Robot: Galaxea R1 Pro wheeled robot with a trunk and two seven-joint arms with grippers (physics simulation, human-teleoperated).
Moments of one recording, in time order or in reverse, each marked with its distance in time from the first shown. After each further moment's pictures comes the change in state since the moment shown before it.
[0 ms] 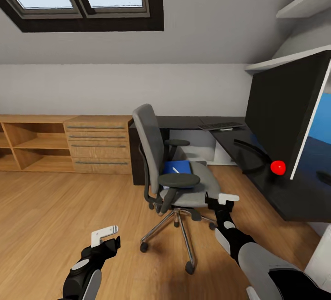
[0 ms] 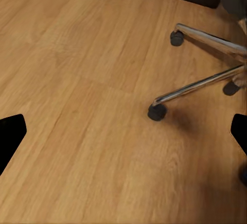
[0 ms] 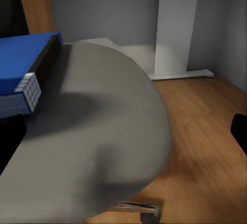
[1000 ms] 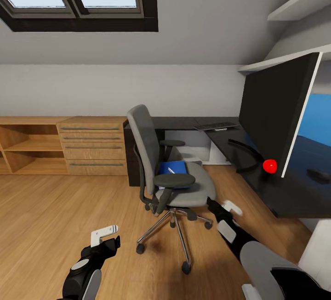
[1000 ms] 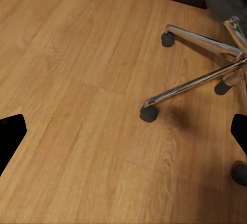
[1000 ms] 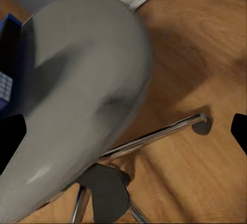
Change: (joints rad) left arm 0.000 0.000 0.001 -0.004 -0.001 0.000 0.002; right arm -0.004 -0.011 -0.052 -0.015 -0.589 0.245 0.176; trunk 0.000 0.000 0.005
